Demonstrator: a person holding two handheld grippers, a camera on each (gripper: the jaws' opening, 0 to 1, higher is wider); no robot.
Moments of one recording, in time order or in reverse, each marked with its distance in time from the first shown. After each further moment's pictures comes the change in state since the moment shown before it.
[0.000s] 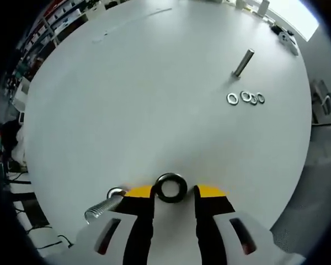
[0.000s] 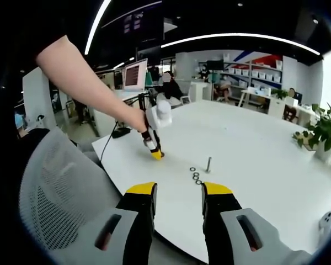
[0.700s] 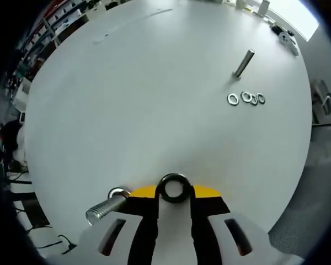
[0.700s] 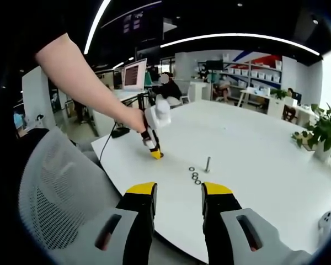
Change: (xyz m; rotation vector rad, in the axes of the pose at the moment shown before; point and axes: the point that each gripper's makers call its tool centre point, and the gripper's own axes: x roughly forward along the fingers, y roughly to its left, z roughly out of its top) left arm -0.001 0.000 -0.001 -0.004 -0.012 0.006; right arm -0.001 -0.001 0.000 -0.001 0.000 -0.008
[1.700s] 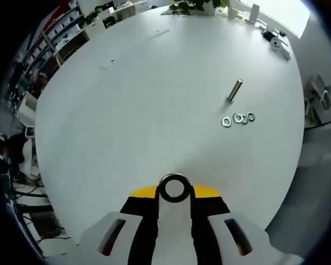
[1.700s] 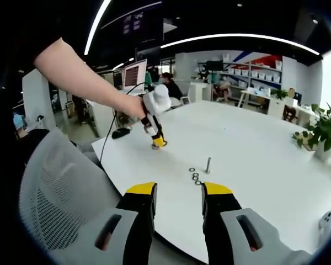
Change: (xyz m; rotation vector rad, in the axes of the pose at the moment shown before) left arm -0.052 0.017 0.031 0.066 -0.095 0.036; right arm 0.000 0.001 0.001 0.002 -0.005 0.005
